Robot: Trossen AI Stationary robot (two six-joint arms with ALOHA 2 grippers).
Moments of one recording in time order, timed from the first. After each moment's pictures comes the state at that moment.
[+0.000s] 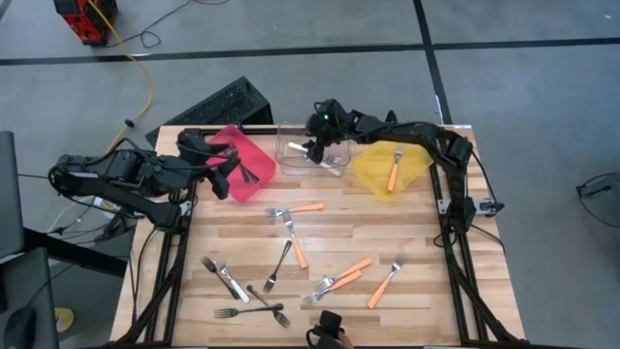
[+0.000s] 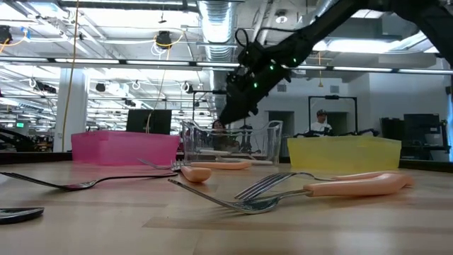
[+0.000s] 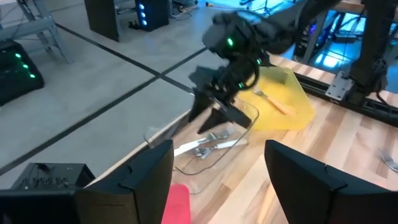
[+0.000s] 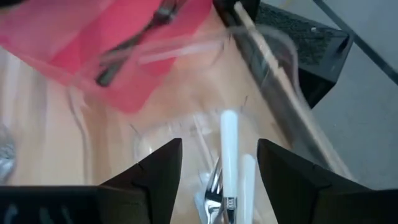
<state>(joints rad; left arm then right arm) -0.18 0.93 1.27 -0.93 -0.81 -0.47 -0.54 1.99 1.49 -0.17 -0.18 -0.14</state>
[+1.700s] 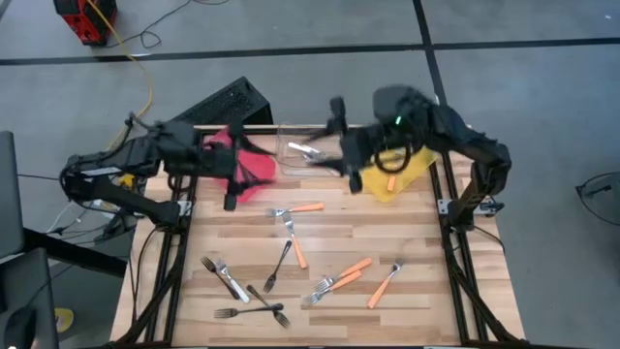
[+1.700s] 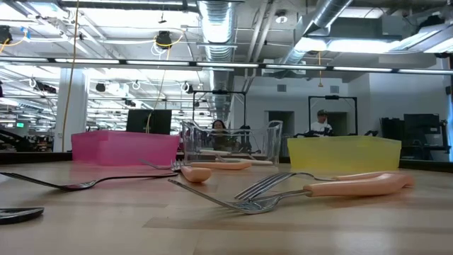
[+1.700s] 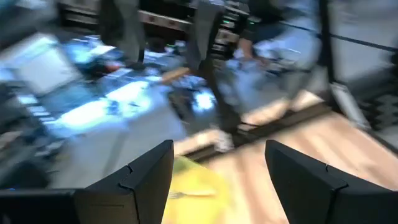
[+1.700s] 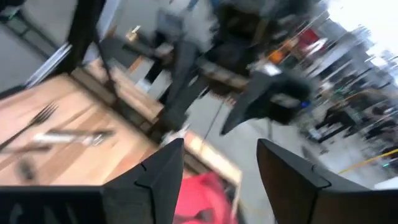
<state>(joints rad) -0.01 1.14 1.49 -0.51 -0.02 0.40 -0.02 1.73 2.32 -0.84 -0.09 -0.71</state>
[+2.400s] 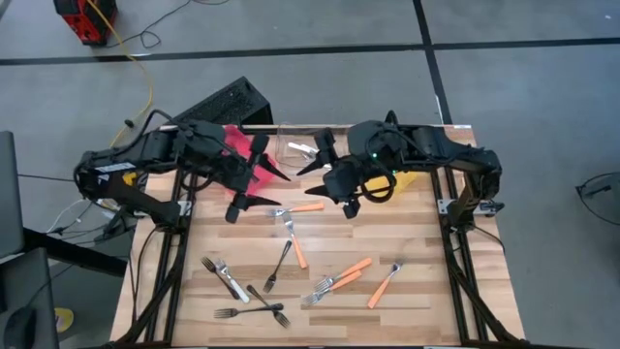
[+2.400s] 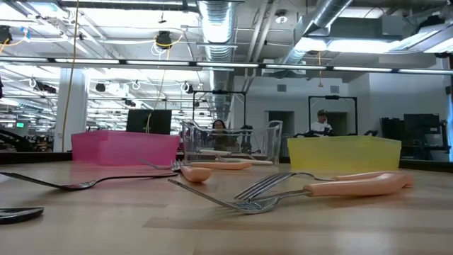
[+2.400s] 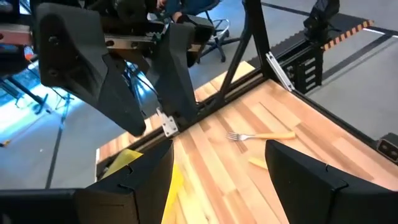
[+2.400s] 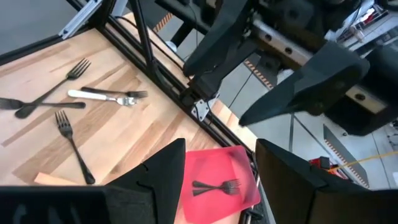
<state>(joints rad) -0.02 1.32 1.70 -0.77 0.18 0.49 0.09 1.79 2.32 -0.97 0.03 -0.73</state>
